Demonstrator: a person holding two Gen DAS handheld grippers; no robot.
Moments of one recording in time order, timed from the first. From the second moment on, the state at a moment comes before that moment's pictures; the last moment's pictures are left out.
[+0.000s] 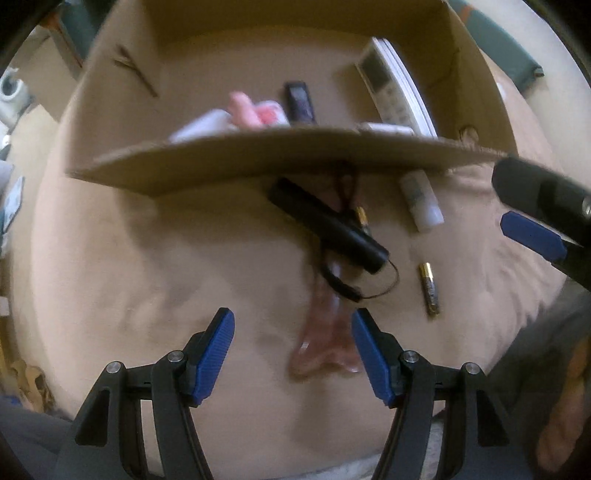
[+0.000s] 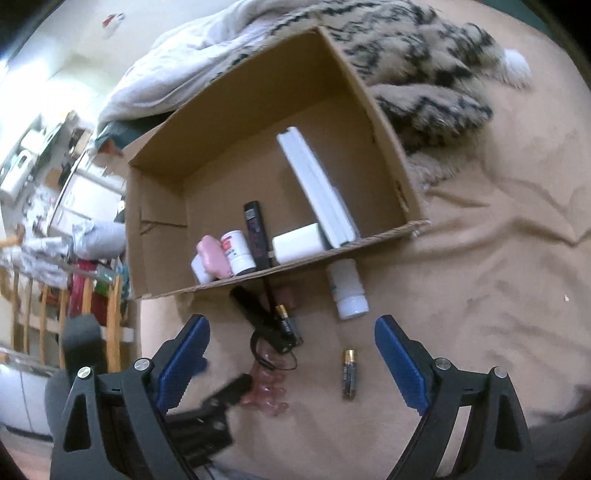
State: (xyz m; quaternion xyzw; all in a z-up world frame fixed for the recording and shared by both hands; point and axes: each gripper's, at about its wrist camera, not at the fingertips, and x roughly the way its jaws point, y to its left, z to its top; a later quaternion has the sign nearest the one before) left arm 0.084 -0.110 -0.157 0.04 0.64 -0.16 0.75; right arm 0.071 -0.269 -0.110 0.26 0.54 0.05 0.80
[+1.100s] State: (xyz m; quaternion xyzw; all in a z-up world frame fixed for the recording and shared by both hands) left arm 0.069 -0.086 -0.185 0.03 0.70 -0.08 0.71; right arm 0.099 -0.231 -0.156 0.32 0.61 0.16 0.71
